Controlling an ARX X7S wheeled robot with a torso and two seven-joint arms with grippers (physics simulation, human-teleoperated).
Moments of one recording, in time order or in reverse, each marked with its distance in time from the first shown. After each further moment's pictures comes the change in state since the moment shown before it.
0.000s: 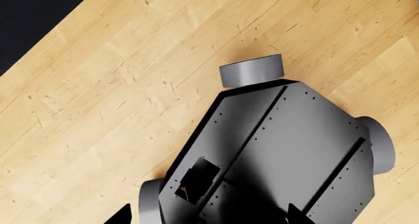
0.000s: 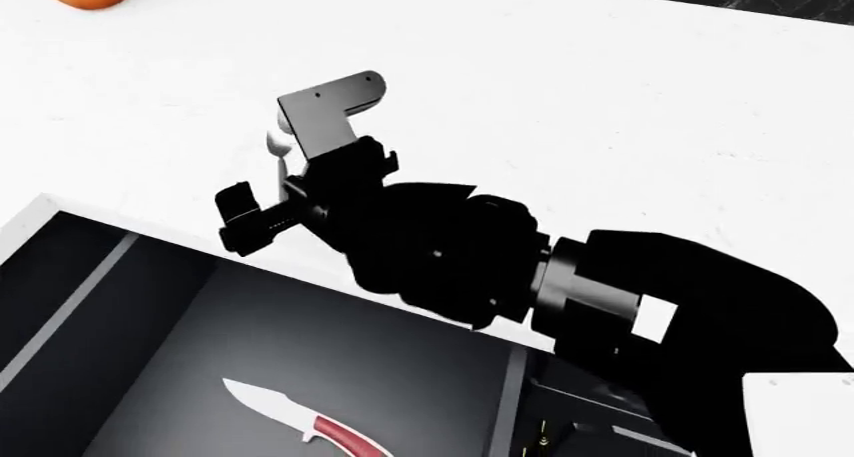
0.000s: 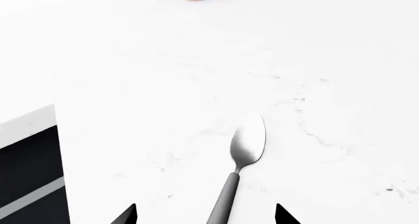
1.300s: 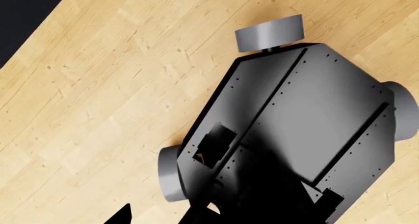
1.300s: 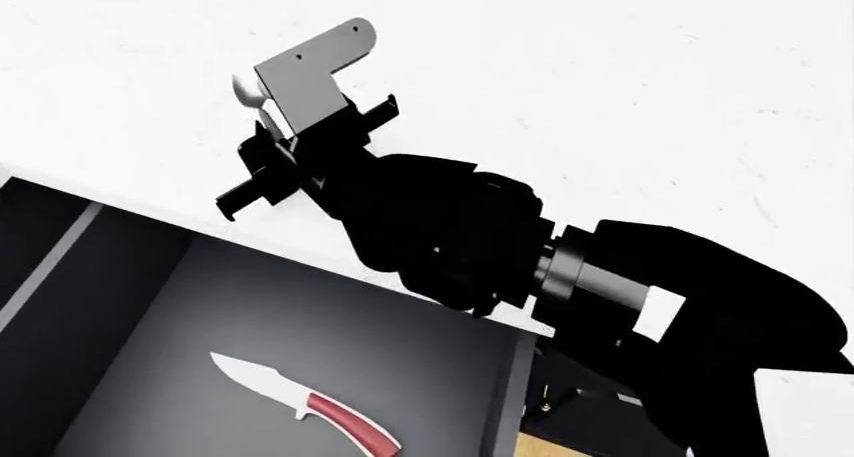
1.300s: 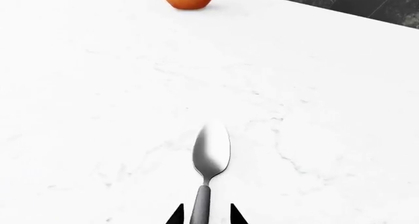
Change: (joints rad) left arm 0.000 0.003 0.029 0.000 -0.006 0.011 0.005; right arm 0.008 -0.001 0.105 -0.009 -0.302 0.015 0.008
